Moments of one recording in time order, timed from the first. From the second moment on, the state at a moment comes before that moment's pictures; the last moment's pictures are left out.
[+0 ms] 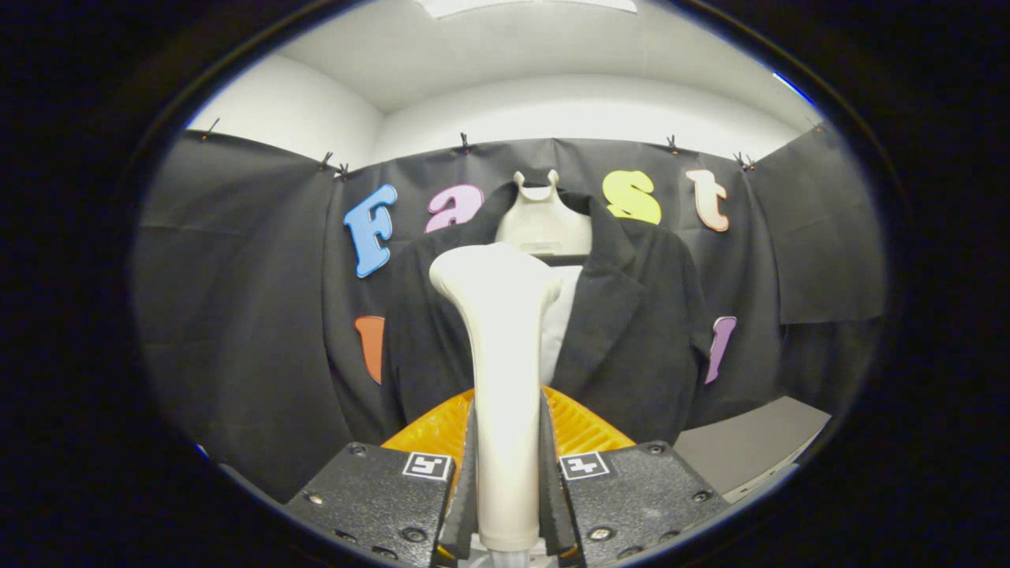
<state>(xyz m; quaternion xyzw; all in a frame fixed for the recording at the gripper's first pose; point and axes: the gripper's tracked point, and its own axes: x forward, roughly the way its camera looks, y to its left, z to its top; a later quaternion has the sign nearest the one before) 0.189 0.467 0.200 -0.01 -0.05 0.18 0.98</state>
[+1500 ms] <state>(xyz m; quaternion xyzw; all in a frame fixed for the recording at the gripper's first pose) 0.215 0.517 0.131 -0.06 -0.02 0.14 0.99</state>
